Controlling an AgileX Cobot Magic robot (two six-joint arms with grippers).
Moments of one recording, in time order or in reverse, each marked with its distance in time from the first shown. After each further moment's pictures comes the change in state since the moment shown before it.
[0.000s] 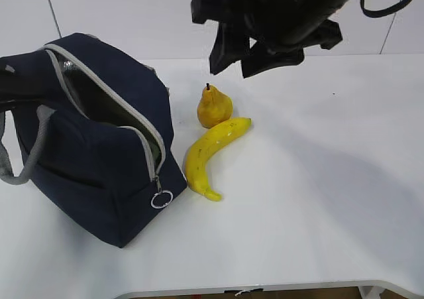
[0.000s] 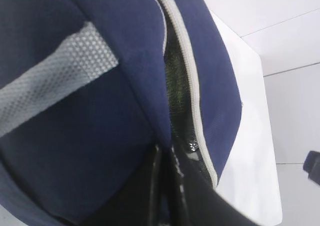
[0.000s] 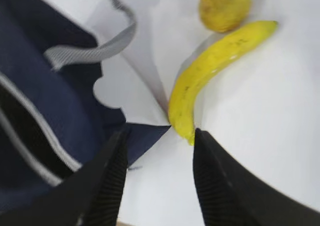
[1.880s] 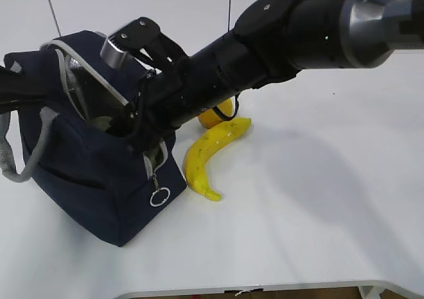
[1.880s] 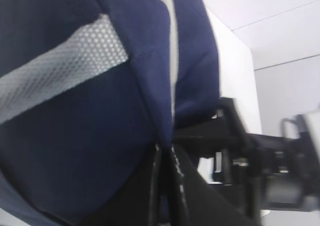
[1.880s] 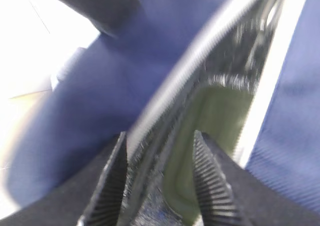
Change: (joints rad) left arm 0.000 0.000 0.000 -0.022 0.041 -0.002; right arm 0.000 0.395 0.000 0.980 -0.158 -1.725
